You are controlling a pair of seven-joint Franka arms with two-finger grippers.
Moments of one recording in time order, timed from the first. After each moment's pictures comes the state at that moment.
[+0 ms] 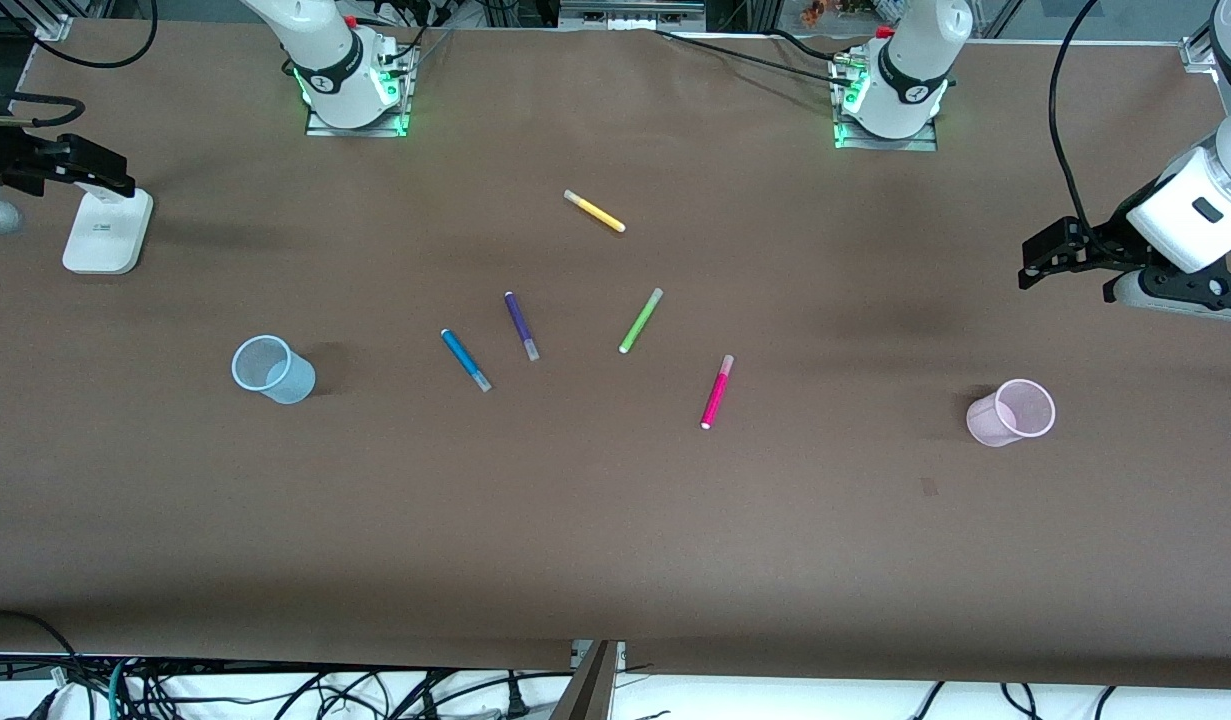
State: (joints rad) left arm -0.01 0.04 -0.03 -1.63 -0.05 1.68 0.08; right arm 0.04 0.01 -0.07 -1.55 -0.05 1.34 -0.05
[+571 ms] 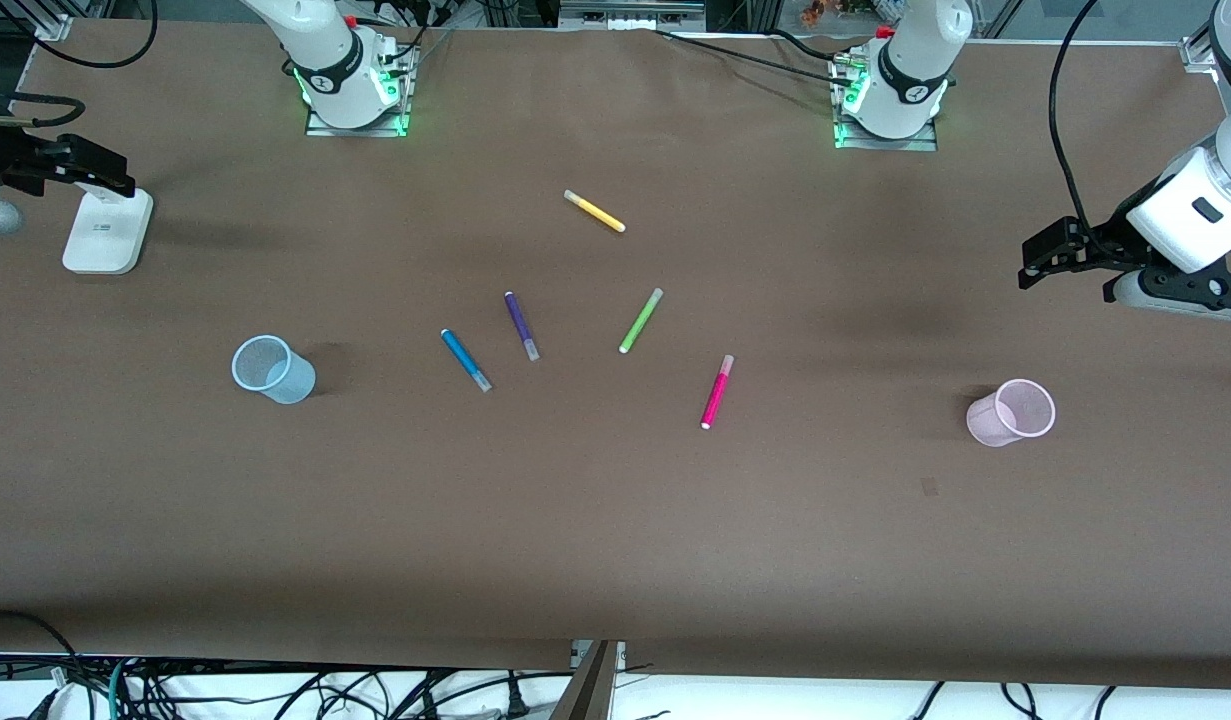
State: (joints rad) left arm -0.01 0.04 -0.03 -1.63 -0.05 1.68 0.08; right arm 0.04 0.01 -0.07 -1.55 -0.04 1.34 -0.05
